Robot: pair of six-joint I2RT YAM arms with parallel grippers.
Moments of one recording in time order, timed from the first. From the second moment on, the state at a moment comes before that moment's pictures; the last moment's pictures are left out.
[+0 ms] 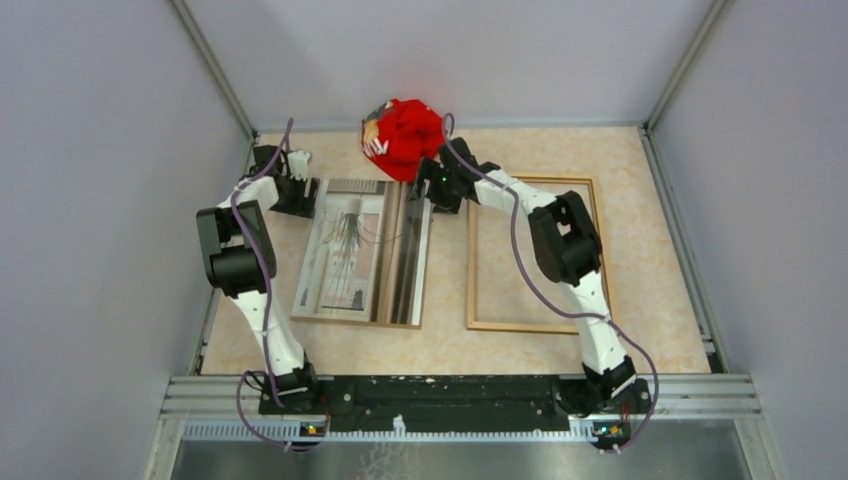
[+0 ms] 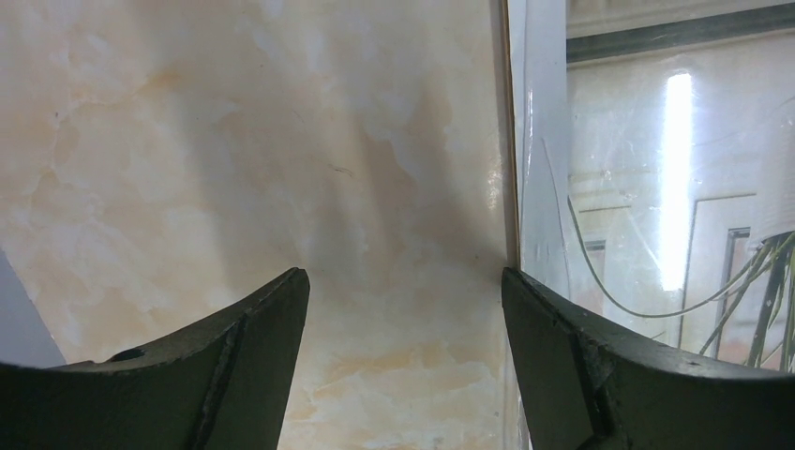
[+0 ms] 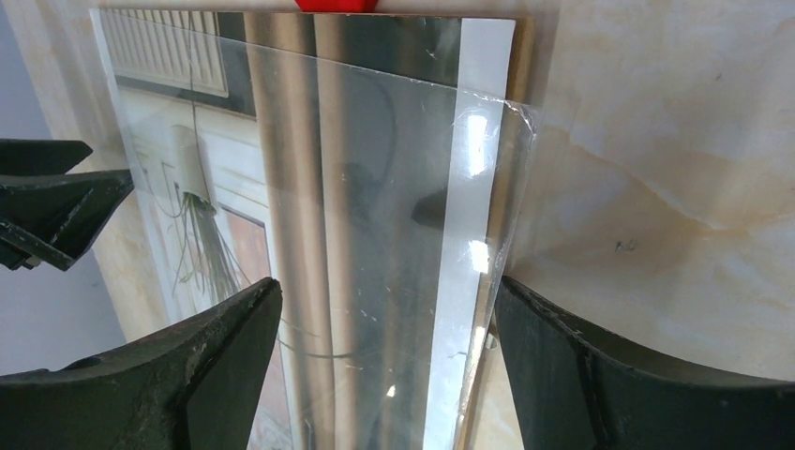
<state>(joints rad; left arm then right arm) 0.19 2.04 1.44 -0.40 0.15 0.37 0.58 2.34 1.87 -0.34 -0.21 0.81</state>
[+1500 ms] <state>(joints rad) 0.19 2.04 1.43 -0.38 0.14 0.37 0.68 2.09 1.49 0.02 -0.32 0.99</state>
